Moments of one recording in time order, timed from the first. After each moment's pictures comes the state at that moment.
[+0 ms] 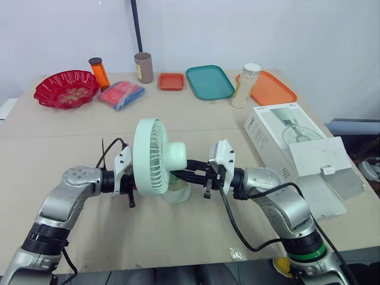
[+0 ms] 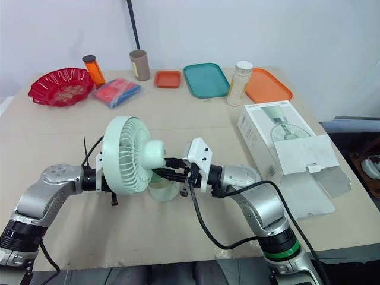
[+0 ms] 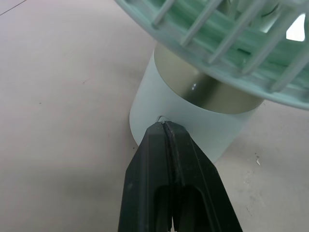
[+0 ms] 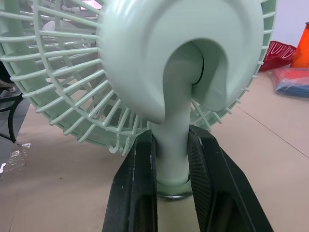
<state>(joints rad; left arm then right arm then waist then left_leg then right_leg) -0.33 0.64 -0.07 -0.11 -0.38 0.47 -1.12 -0.39 -0.41 0.23 -0.38 0.43 0.45 0.85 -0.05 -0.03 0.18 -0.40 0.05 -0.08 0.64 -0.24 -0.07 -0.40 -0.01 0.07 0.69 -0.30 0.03</state>
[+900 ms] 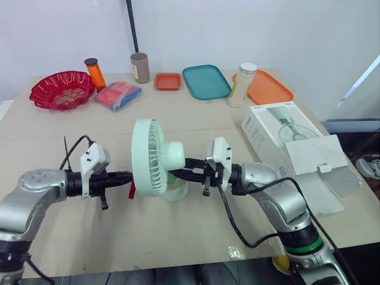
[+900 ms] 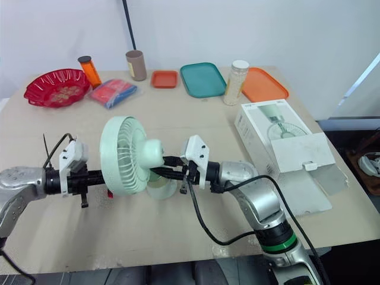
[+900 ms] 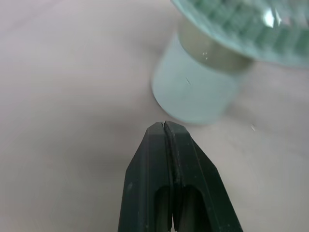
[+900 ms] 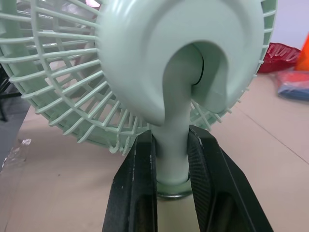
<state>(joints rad) -0.12 0.83 0.14 -0.28 -0.52 0.60 -1.08 -0.47 -0.40 0.23 -0.31 0.43 0.46 0.89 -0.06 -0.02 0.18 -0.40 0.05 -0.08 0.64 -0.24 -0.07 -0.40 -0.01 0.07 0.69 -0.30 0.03</state>
